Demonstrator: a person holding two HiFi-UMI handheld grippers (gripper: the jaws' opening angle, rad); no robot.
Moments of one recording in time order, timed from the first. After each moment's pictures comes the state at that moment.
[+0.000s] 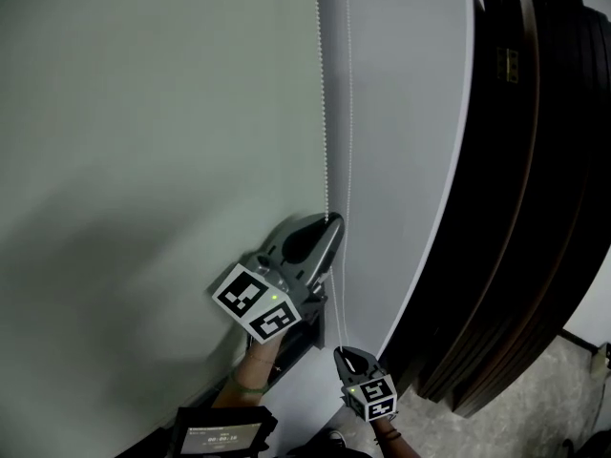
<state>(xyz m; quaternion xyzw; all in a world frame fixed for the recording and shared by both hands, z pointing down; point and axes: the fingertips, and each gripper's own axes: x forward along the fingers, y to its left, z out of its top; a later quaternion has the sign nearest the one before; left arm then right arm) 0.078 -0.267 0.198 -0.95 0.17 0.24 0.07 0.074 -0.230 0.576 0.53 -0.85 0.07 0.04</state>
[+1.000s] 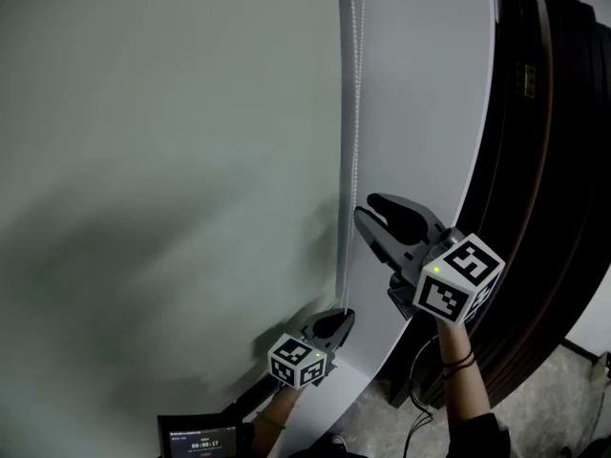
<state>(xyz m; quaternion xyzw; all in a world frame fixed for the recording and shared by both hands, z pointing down) 0.088 -0.271 0.458 -0.97 0.22 0.04 -0.06 0.069 -0.277 0.178 0.41 -0.90 -0.11 -0.07</state>
